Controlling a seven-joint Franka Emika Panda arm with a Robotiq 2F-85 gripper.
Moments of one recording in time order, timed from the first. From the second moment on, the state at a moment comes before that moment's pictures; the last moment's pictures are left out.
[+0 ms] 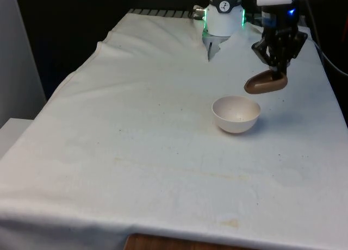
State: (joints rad) arm 0.02 0.27 0.20 -2.15 0.10 2.55 -0.43
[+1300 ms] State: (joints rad) arm -0.01 0.27 0.12 -2.13 0.47 2.45 -0.79
